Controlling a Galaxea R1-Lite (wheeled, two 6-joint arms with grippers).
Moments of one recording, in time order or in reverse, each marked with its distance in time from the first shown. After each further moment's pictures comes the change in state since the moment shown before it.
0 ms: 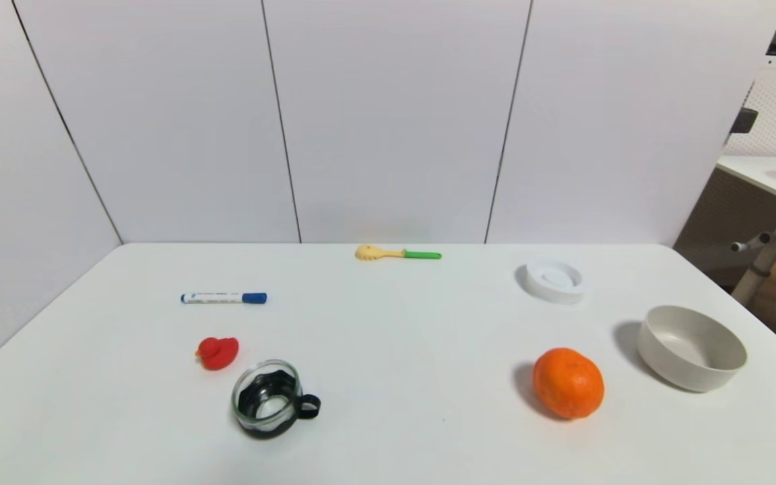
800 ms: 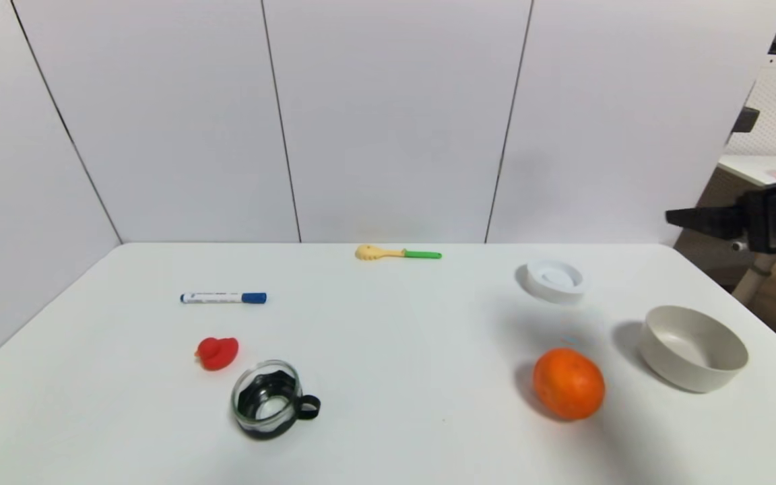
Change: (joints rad) left arm 0.000 0.000 0.000 0.000 0.000 0.001; right arm 0.086 1.152 -0.950 0.210 0.009 -0.013
